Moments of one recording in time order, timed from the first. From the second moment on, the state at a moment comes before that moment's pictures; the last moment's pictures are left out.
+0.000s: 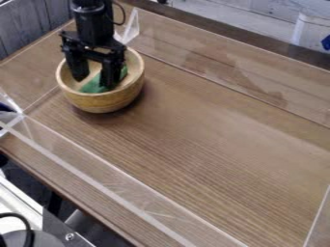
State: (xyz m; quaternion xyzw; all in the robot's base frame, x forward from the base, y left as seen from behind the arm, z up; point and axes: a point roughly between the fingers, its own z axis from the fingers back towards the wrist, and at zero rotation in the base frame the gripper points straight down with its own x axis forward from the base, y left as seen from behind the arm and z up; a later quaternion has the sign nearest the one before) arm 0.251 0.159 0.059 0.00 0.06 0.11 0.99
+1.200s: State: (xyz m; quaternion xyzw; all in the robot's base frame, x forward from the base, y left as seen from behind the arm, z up) arm 0.257 0.164 0.045 -0.01 0.06 0.12 0.99
